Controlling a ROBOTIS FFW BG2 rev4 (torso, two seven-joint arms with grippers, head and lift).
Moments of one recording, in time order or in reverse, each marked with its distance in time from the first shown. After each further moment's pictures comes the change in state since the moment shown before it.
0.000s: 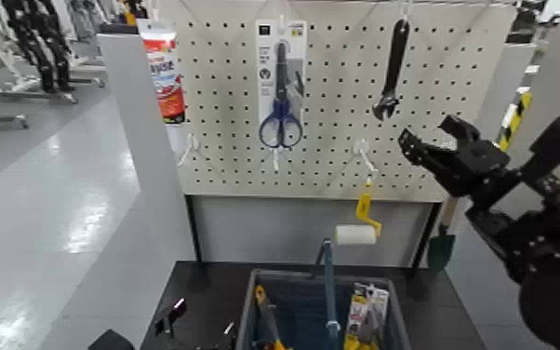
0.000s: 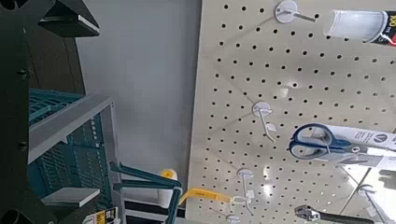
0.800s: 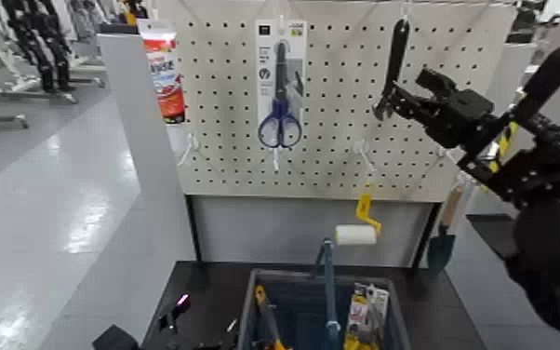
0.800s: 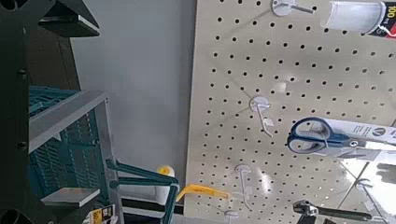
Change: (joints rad) left arm -0.015 0.006 -0.014 0.004 -0.001 -0.003 0.000; right arm -0.235 -0.054 0.065 0.155 -0.091 0.062 0.156
